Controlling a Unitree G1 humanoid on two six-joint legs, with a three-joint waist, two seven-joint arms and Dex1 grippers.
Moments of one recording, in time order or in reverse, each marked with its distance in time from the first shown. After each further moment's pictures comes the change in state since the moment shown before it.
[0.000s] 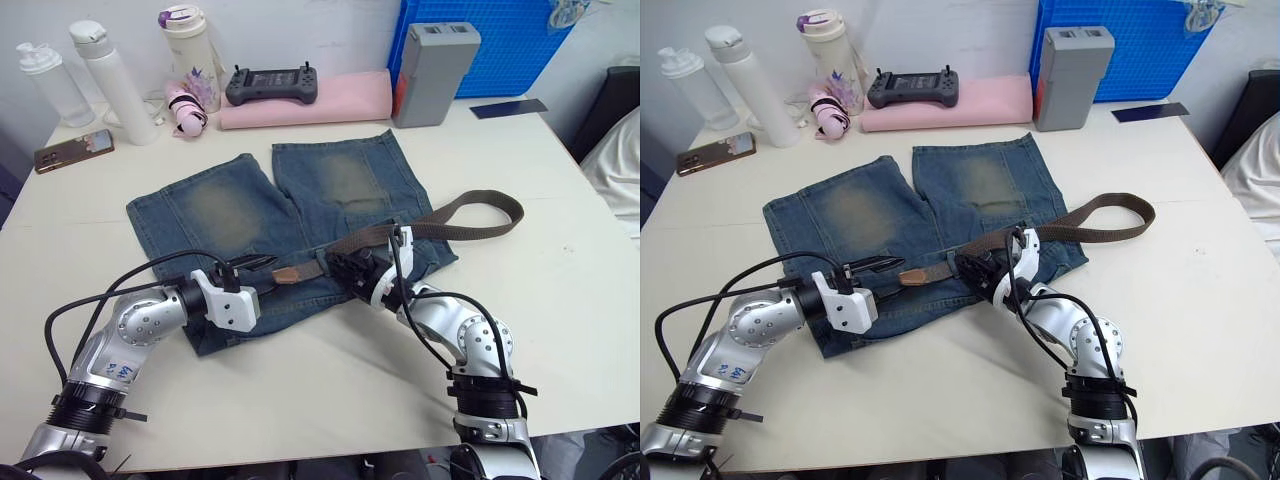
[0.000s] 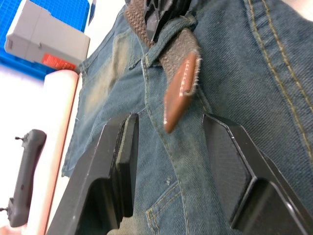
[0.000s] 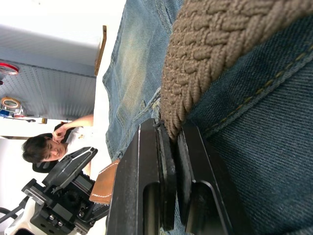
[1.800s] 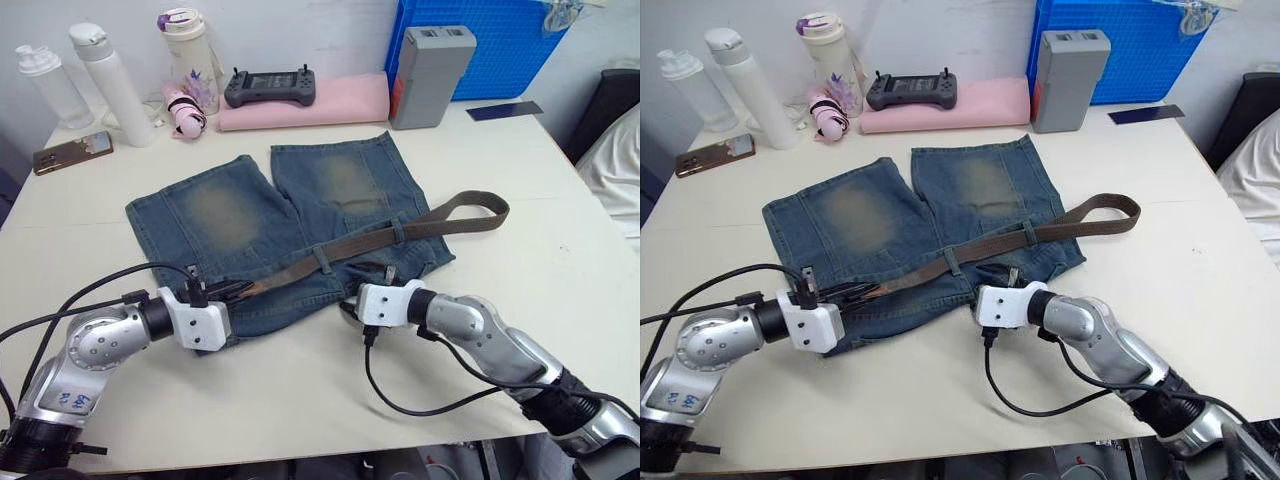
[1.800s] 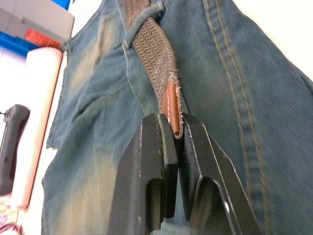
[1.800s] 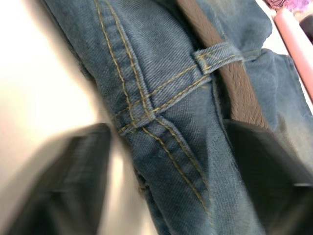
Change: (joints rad) left arm 0.235 0.133 0.158 -0.205 -0.160 0.135 -0.111; right arm 0.002 -0.632 0.655 -0.111 -1.561 -0.836 0.766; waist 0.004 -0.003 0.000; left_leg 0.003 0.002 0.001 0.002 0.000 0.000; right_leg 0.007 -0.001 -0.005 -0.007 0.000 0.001
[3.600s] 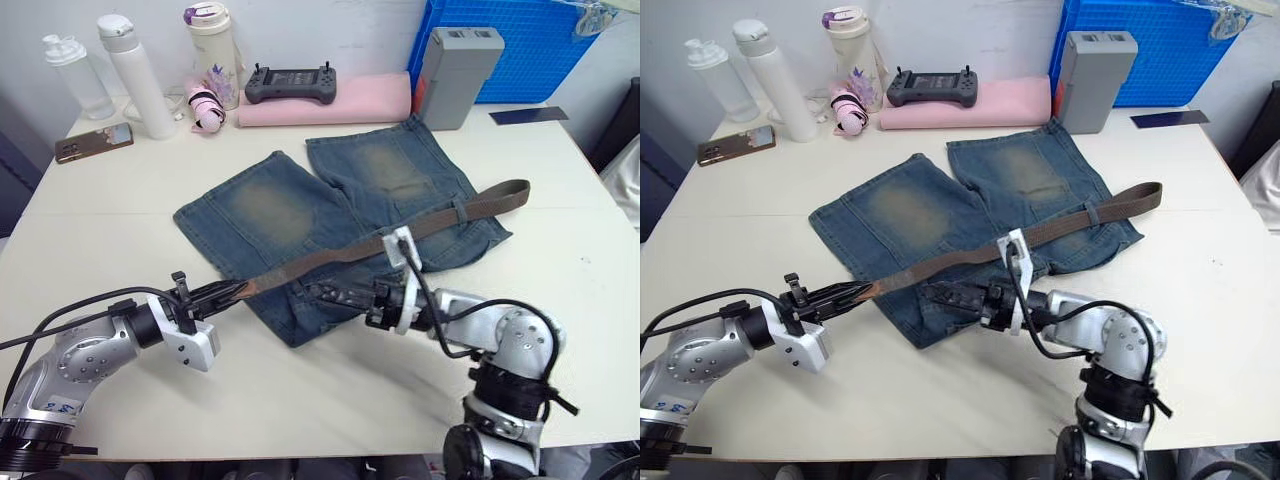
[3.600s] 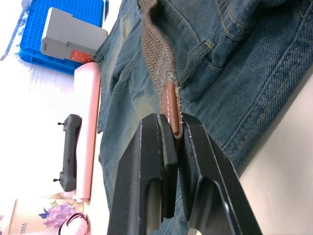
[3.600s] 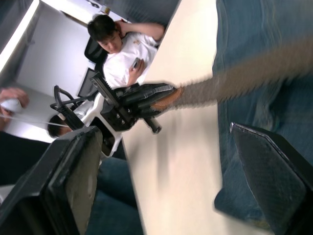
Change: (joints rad) left arm -0.010 -0.008 0.037 0.149 0.179 -0.366 0.197; right arm -0.050 0.731 -0.919 -0.087 1.388 1.507 -0.382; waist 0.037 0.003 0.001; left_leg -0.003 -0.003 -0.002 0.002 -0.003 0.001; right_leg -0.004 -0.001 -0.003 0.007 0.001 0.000
